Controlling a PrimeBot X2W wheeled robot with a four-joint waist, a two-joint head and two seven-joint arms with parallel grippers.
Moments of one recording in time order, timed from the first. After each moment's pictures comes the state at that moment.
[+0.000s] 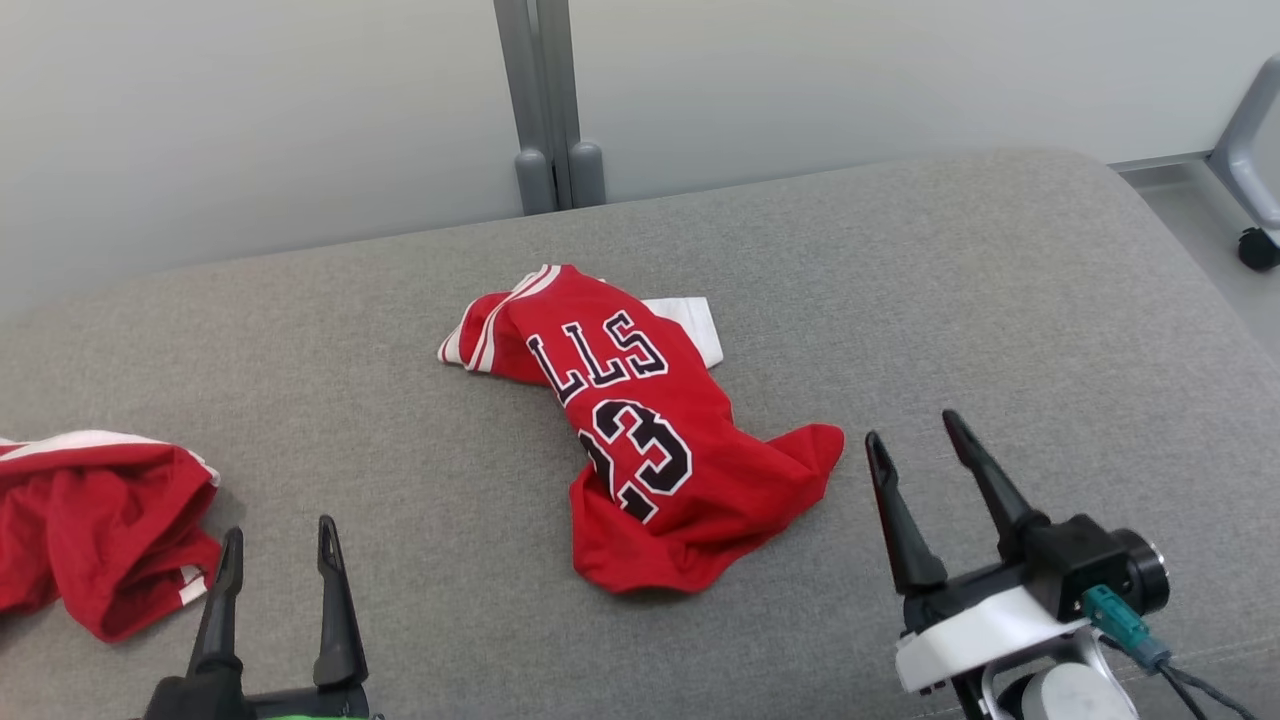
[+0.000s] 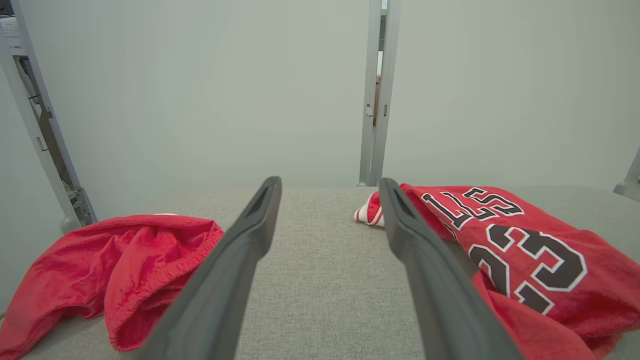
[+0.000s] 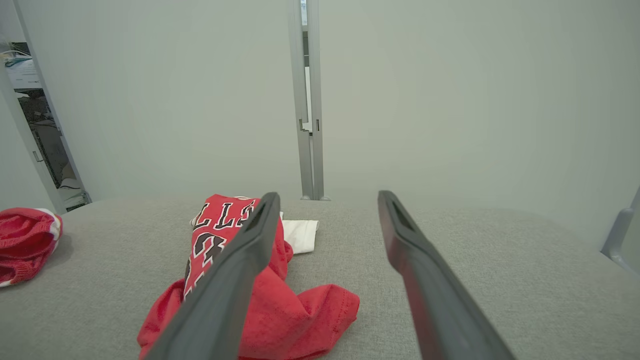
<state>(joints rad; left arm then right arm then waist) 0.16 0.09 -0.06 -0.06 -0.18 0.08 -0.26 -0.03 -0.05 0.14 0.07 0.08 0.13 -0.26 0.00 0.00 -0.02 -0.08</state>
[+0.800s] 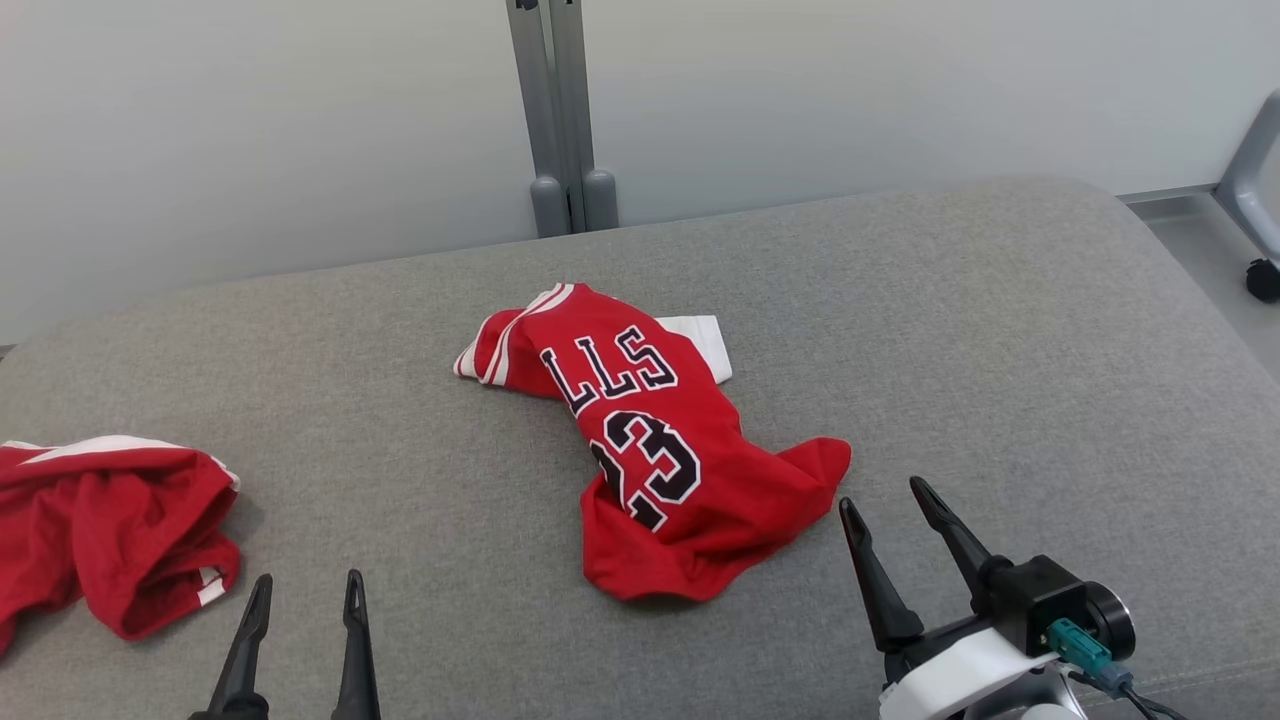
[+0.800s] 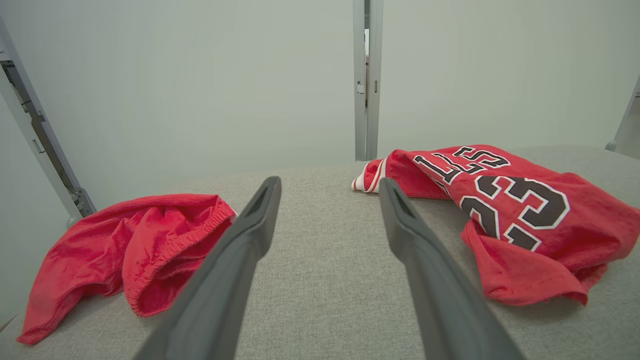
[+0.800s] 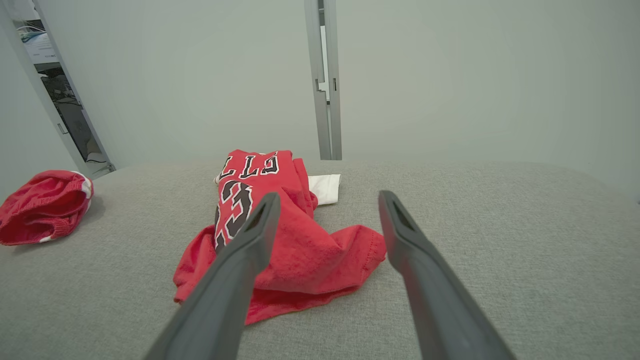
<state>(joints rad) 0.24 0.05 -0.01 -0.03 -0.07 -0.03 -0.26 0.01 -0.05 0.19 0.19 0.11 0.13 -0.26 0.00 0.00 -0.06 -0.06</state>
